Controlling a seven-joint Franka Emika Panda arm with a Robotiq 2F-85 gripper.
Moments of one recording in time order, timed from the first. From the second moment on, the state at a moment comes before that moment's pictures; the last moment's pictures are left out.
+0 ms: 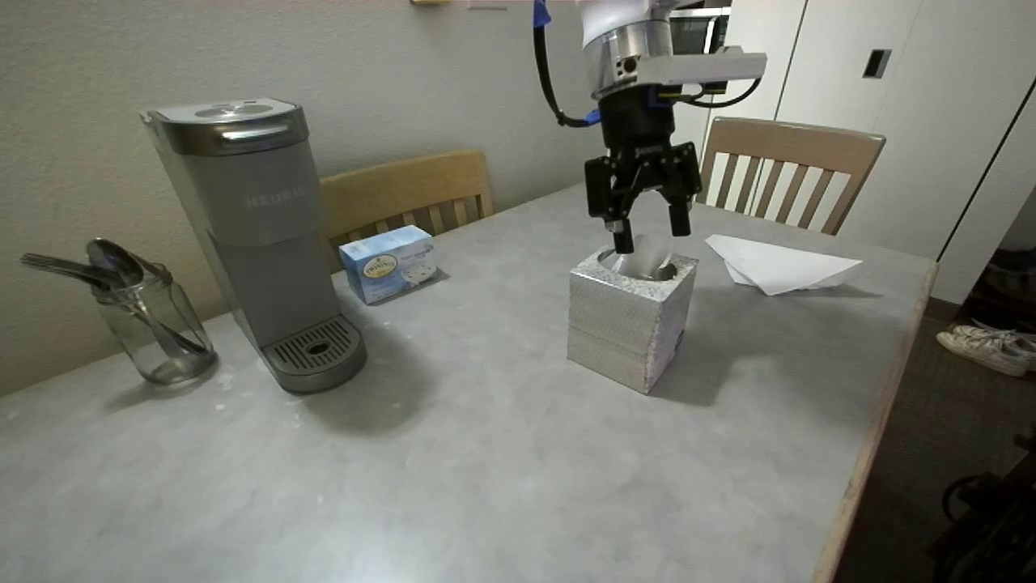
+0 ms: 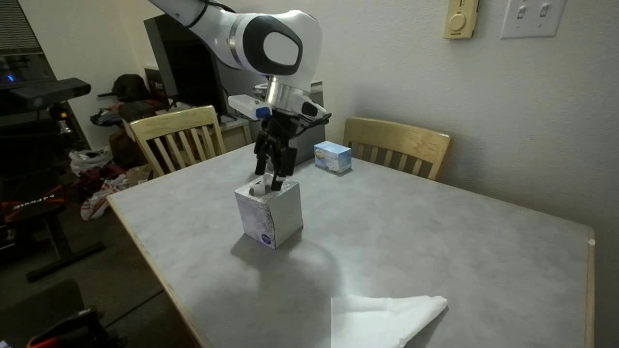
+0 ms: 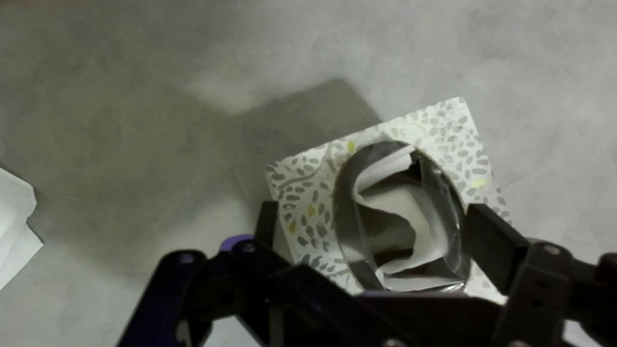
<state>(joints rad) 0.00 0.51 -0.02 -1.70 0.11 1.85 0.14</state>
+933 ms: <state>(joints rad) 0.00 0.54 -0.02 -1.67 0.11 1.85 0.13</state>
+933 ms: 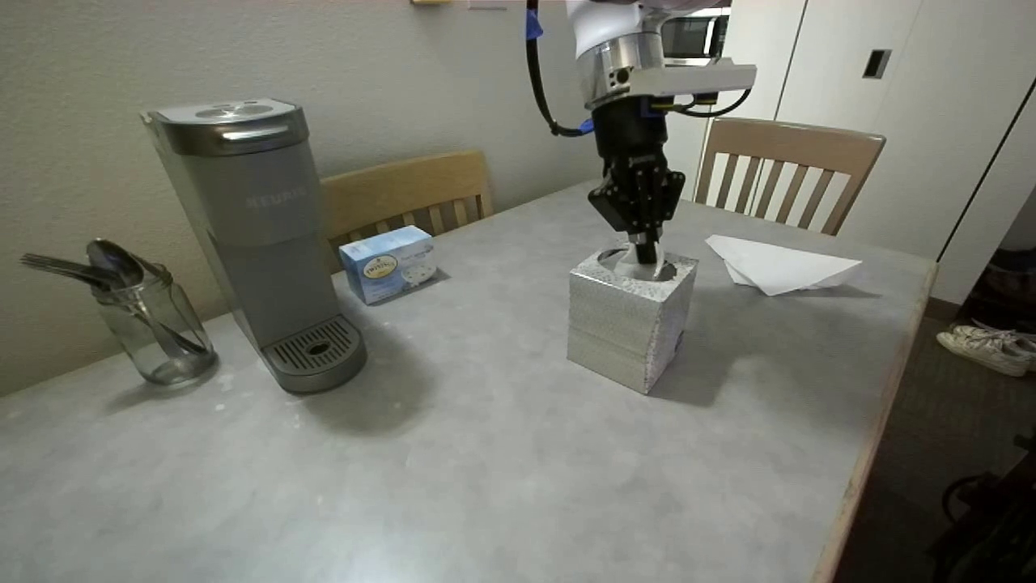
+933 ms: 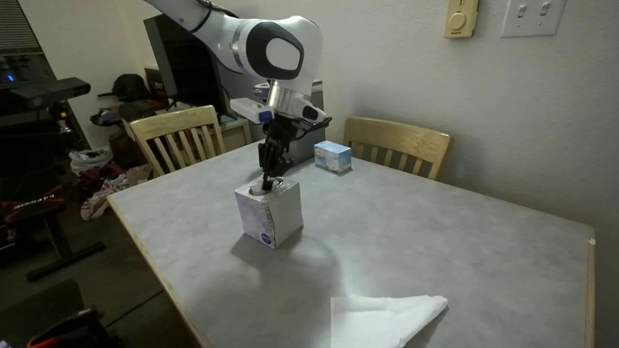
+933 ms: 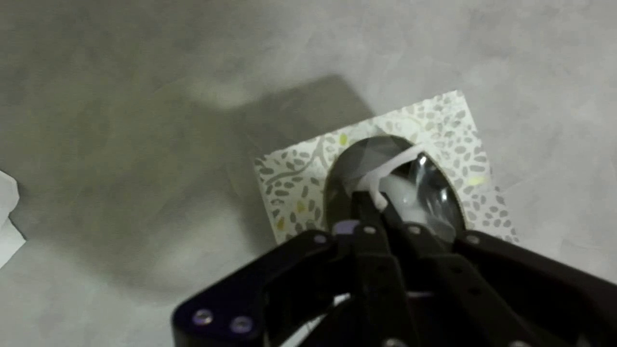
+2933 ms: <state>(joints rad) 0.02 0.26 -0.01 -1.63 0.04 1.76 0.13</state>
